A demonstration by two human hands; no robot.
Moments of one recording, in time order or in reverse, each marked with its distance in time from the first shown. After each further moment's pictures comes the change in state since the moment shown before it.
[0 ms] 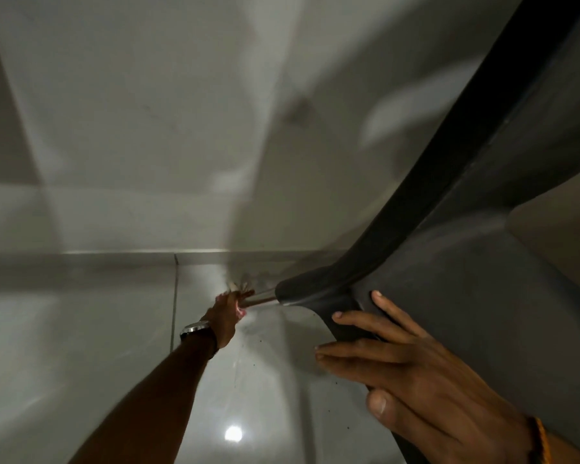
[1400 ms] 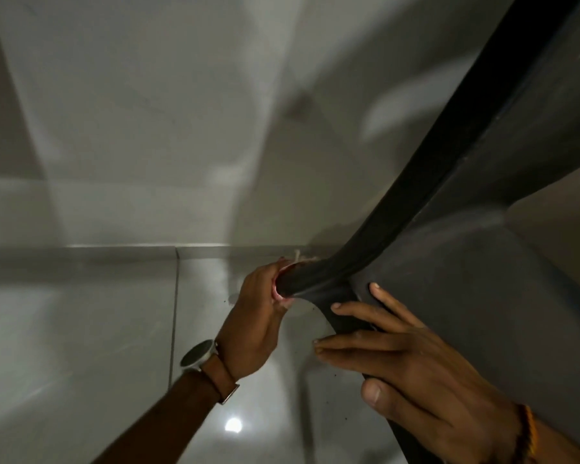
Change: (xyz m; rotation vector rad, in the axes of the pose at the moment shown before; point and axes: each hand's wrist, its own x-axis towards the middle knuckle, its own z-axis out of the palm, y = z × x) left_hand -0.107 0.102 -0.015 -0.261 0.281 0.594; right_hand -0.002 -0.006 -0.006 -0.001 0.019 0.010
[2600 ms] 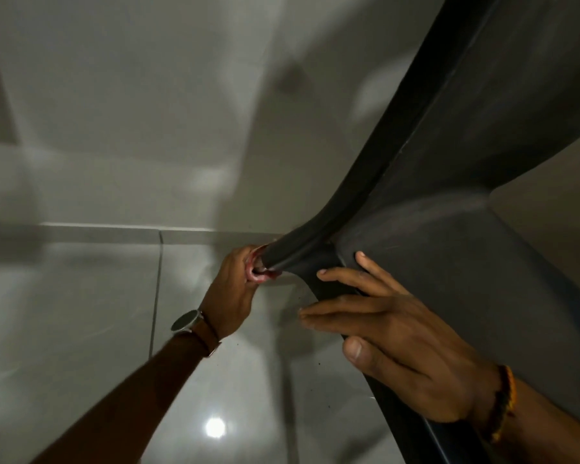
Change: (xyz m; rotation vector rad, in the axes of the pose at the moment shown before) left_hand 0.011 -0.051 0.014 0.054 0.045 -0.103; right_hand 0.002 -0.006 -0.001 0.040 -0.045 0.037
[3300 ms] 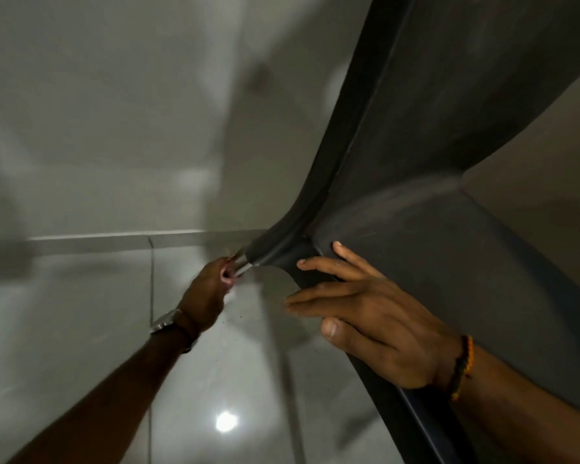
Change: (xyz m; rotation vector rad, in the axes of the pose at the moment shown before) left_hand 0.004 -0.026 -0.014 0.054 -0.112 -0.297; right_hand 0.000 0.001 0.003 -0.004 -0.005 0.017
